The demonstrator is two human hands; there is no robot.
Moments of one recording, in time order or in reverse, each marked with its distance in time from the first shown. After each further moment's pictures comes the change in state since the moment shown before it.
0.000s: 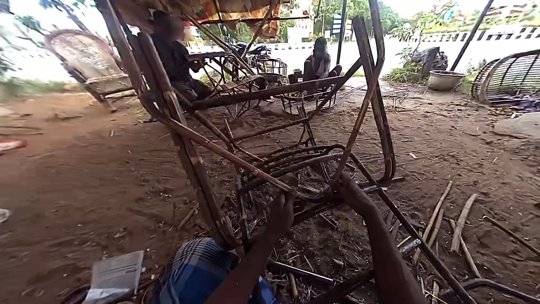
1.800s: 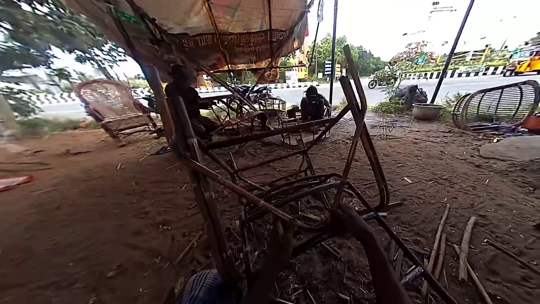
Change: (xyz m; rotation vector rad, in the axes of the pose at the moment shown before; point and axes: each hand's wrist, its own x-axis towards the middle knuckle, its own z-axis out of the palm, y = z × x) left_hand 0.002 -0.002 -0.007 -0.102 0.127 0.151; right_hand -0.005 -0.004 0.002 0.163 -0.010 0.107
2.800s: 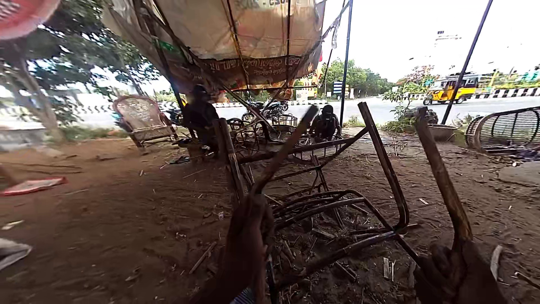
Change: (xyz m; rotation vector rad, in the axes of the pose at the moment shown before) left_hand -0.014 0.185 -0.132 -0.258 -0.025 0.064; right_hand -0.187 -0.119 0.015 0.919 0.154 -0.331
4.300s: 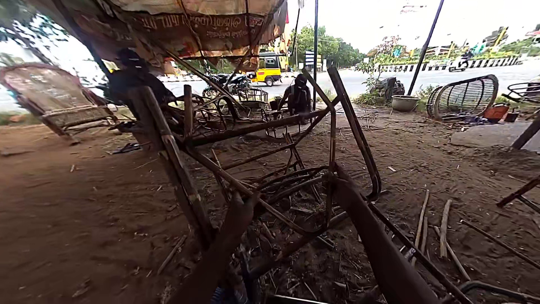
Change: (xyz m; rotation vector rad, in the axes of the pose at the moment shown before) left_hand 0.086 -0.141 0.013 0.225 0.026 -0.313; right_hand 0.212 0.104 -0.055 -0.274 0.089 0.119
